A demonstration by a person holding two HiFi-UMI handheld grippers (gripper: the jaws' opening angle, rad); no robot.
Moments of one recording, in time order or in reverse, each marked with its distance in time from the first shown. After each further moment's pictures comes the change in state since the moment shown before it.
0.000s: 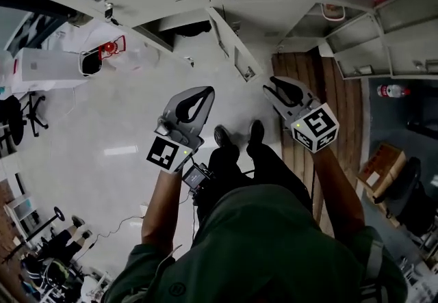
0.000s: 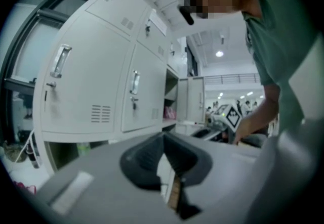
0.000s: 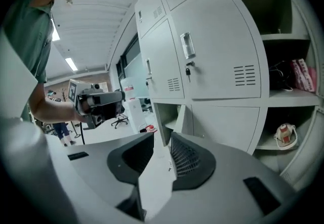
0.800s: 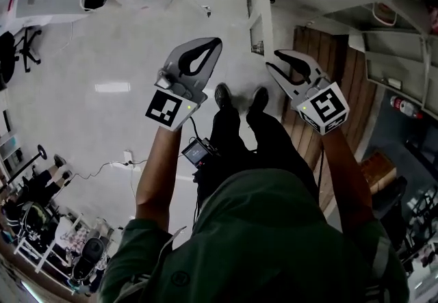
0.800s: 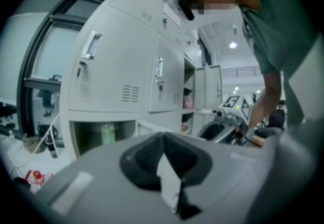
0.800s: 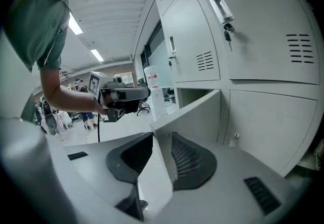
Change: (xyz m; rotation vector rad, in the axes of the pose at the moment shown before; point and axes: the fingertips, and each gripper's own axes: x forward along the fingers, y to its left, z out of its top) left arm -0.009 0.062 -0.073 -0.032 0.063 0.183; right arm 0.078 0.032 -0.041 -0.147 0.108 0.292
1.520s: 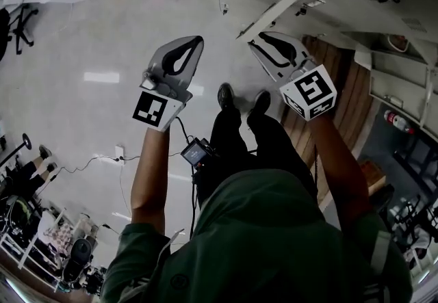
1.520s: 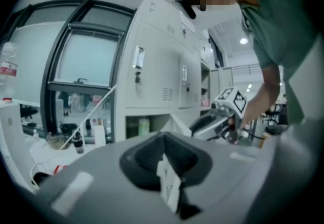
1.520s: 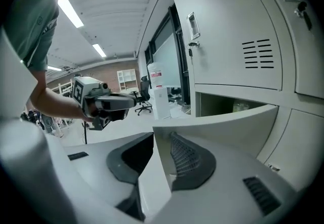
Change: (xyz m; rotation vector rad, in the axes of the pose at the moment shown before) left arm -0.114 0.110 -0.022 -0.031 -0.039 0.149; right arm 0.146 0.044 0.066 -0.055 0.017 0.017
